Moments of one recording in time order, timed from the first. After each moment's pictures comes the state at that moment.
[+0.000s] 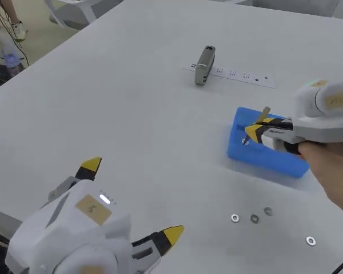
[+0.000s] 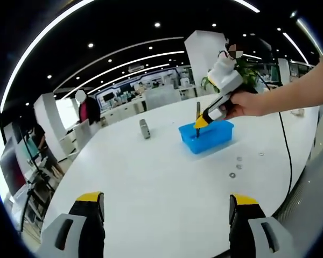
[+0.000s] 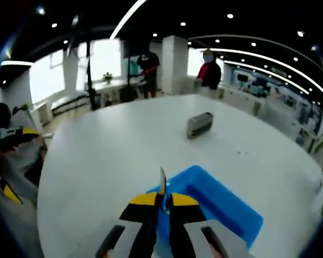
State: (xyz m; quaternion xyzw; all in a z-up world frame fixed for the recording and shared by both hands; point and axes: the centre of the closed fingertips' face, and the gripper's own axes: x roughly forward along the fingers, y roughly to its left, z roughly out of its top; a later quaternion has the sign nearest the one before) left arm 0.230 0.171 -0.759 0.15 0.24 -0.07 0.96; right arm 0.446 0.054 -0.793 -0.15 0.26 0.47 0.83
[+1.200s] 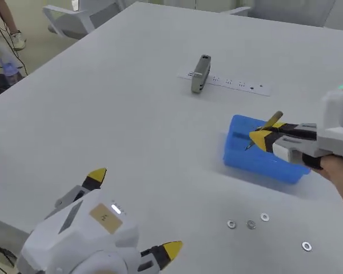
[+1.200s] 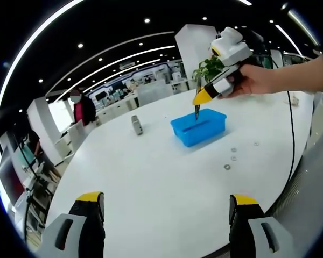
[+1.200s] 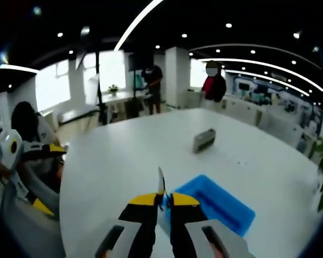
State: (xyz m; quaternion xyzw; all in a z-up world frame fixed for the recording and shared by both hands) left arm 0.227 0.162 -0.769 0.17 0.26 -0.09 0.95; right arm 0.384 0.037 -0.732 -0.13 0.22 0.50 0.83
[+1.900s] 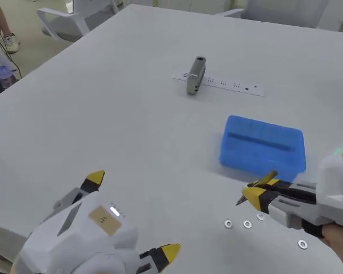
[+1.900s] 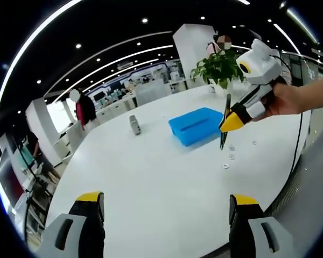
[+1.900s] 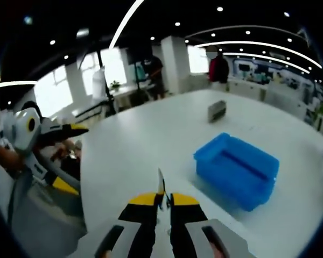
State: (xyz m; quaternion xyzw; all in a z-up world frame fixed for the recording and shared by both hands) left arm 0.225 0.159 -0.771 0.18 0.26 -0.10 0.94; right arm 0.304 0.024 -0.784 -0.09 0.29 0.51 0.81
